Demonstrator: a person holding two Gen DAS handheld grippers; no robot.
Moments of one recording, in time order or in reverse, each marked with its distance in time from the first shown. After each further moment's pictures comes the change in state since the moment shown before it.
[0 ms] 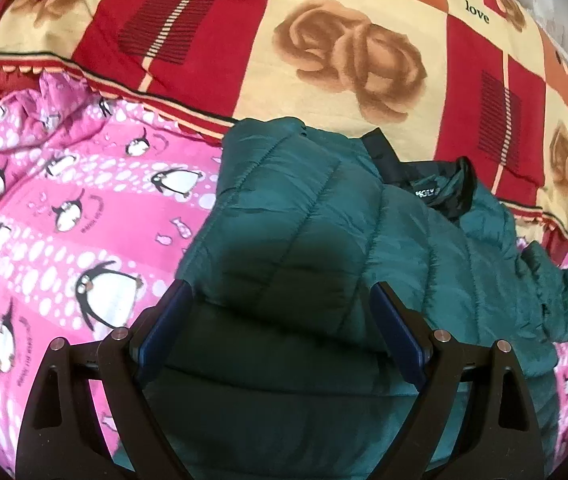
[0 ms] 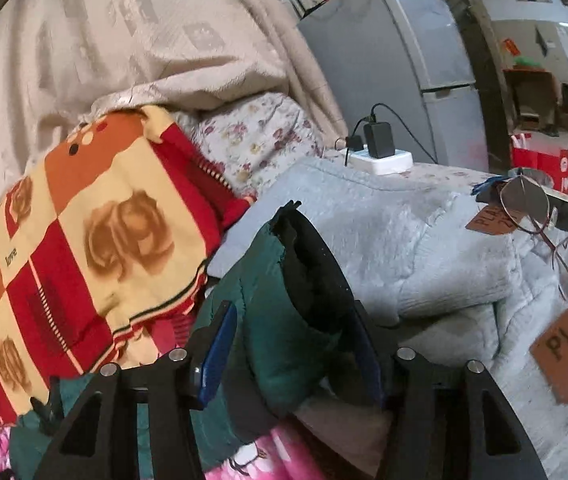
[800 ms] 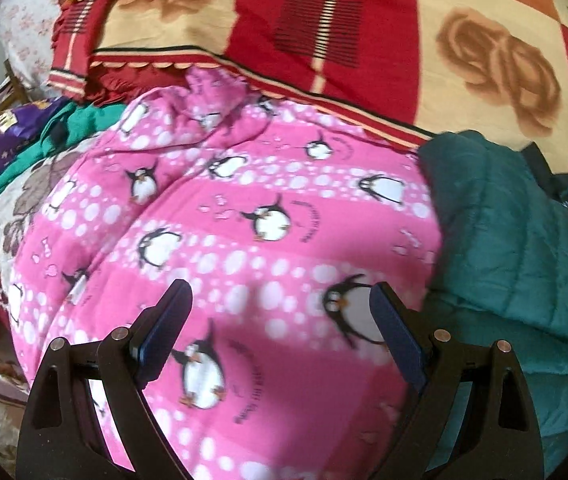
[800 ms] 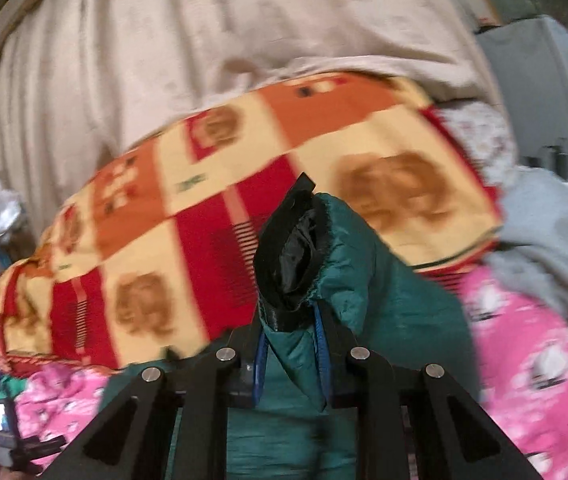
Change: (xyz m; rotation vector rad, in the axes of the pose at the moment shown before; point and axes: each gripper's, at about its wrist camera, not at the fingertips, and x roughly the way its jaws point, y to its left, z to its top) left arm -0.026 0.111 0.008 -0.027 0.013 0.414; right arm -0.057 0.290 -0.086 -0.226 0.059 0.448
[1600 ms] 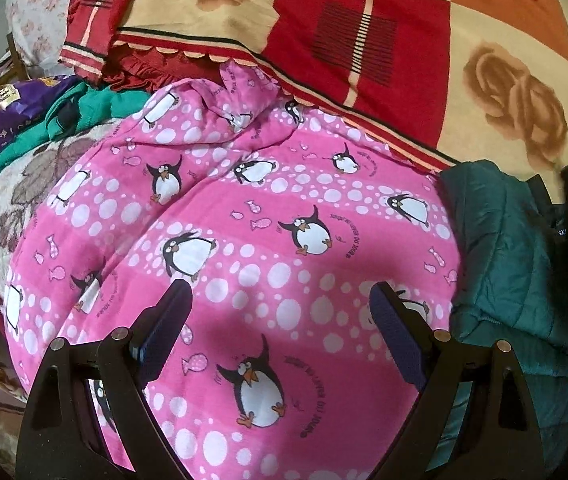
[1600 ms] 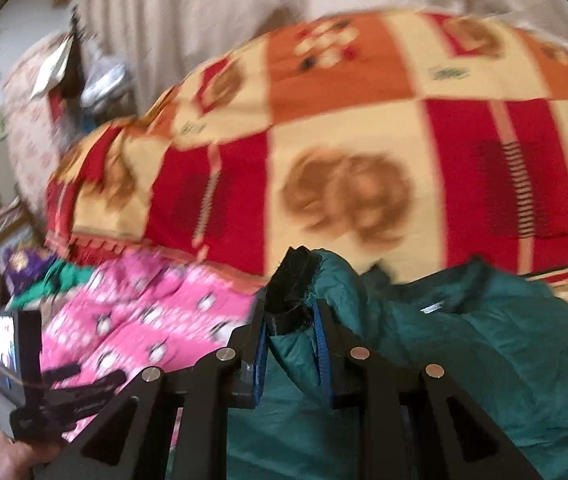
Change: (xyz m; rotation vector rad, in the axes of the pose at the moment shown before) left arm 0.001 0.051 0.010 -0.063 -0.002 -0.073; right arm 0.098 0.263 -0.114 -0.279 0.292 0.286
